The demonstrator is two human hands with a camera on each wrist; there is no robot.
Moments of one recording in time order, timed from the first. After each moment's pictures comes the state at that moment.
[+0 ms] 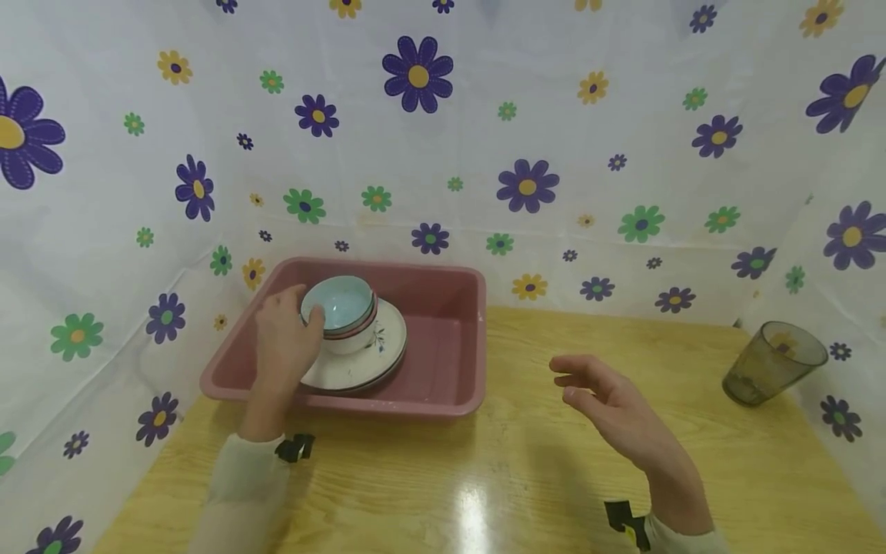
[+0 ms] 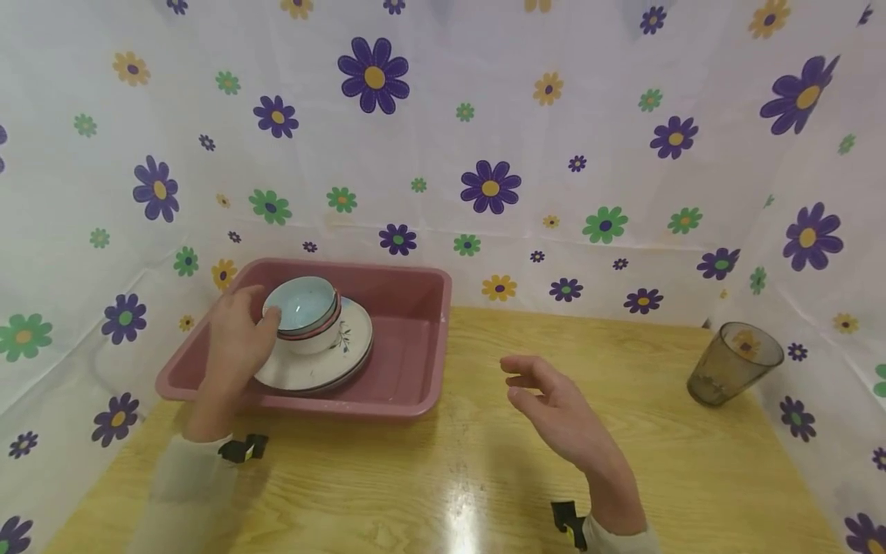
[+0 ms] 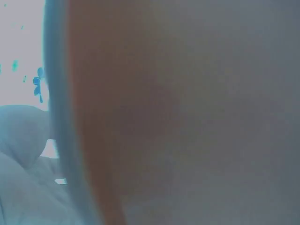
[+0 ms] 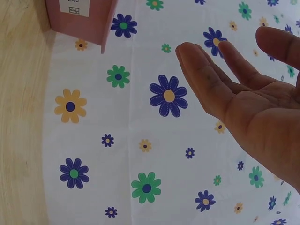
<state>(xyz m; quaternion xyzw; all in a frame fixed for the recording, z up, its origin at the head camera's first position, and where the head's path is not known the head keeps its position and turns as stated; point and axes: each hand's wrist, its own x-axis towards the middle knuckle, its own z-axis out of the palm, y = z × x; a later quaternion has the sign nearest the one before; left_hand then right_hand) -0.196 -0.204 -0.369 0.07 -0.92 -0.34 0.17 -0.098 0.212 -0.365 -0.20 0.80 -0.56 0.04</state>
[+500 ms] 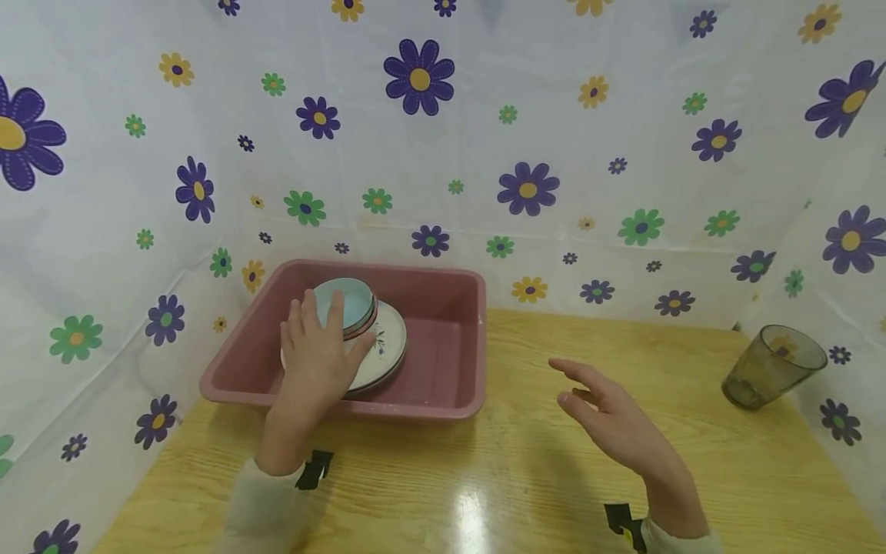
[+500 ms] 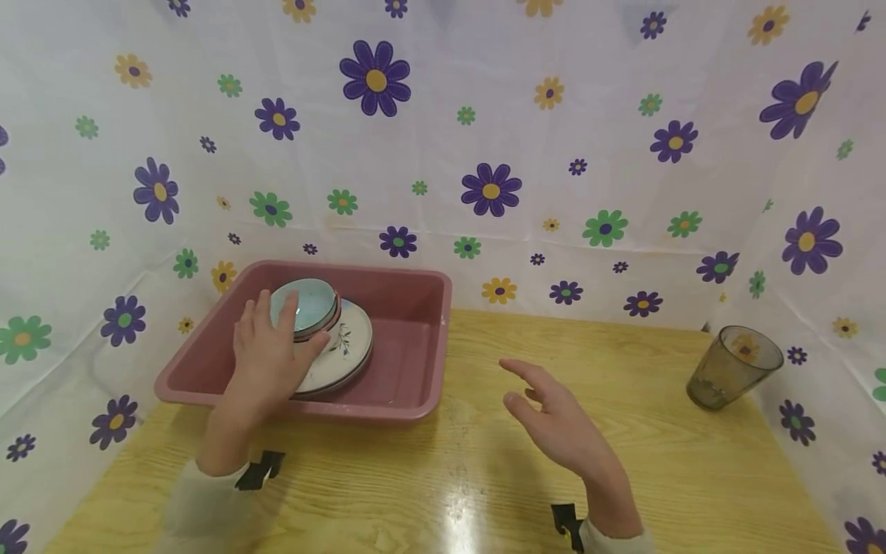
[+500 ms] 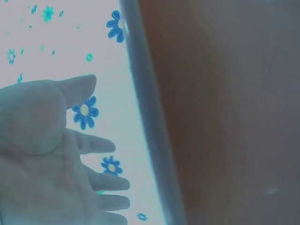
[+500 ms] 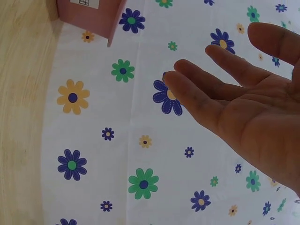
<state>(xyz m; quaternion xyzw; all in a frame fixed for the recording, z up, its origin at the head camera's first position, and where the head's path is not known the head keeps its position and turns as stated) -0.169 -0.168 -0.368 -0.04 -0.97 -0.23 0.11 -0.097 0.208 -0.366 -0.16 0.85 -0.49 0.05</state>
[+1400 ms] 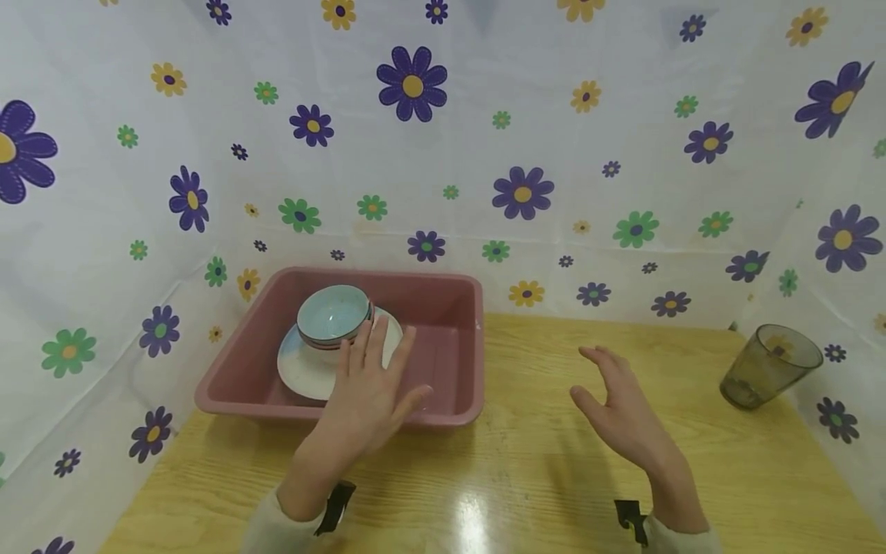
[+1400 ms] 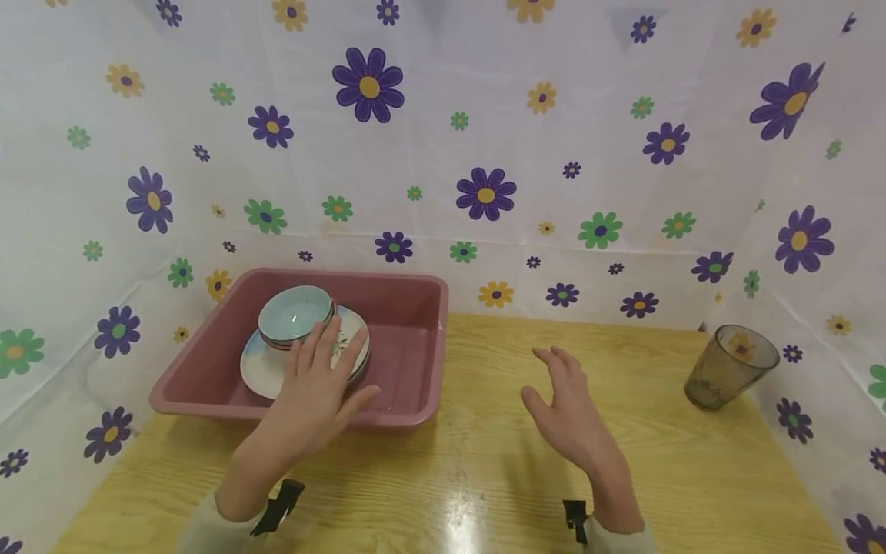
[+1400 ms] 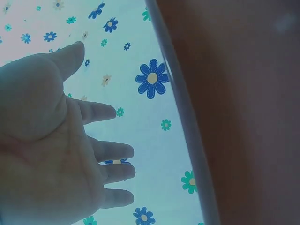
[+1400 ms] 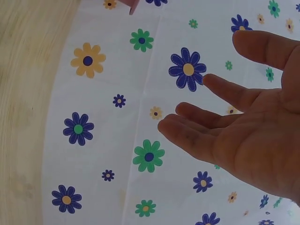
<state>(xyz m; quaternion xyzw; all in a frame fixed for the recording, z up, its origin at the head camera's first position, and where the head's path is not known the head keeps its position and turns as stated) -0.135 -0.119 -0.375 -0.20 -0.96 -0.13 0.11 -0.109 0.221 -0.374 -0.11 0.91 -0.40 -0.04</state>
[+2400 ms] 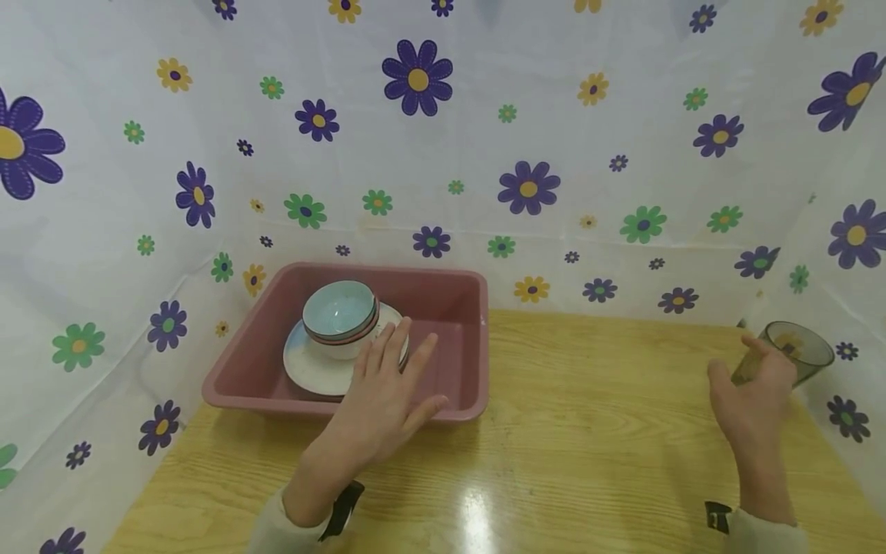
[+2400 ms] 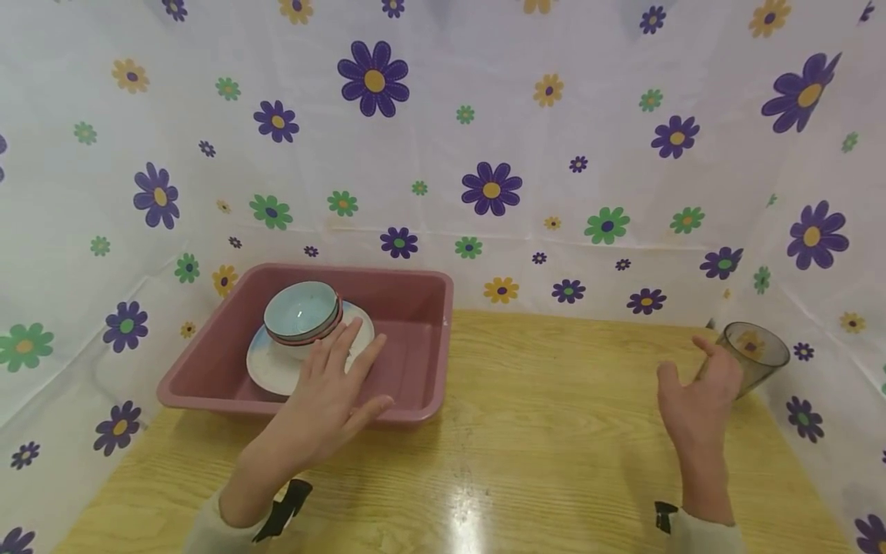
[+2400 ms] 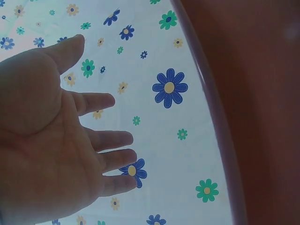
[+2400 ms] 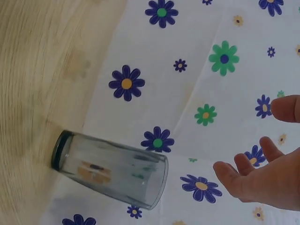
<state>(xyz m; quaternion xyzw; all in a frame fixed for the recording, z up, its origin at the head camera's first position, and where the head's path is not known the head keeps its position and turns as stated) -0.120 -0.114 -0.371 -0.28 -0.94 -0.14 0.16 -0.121 0.326 -0.395 0.16 0.83 -0.43 -0.31</state>
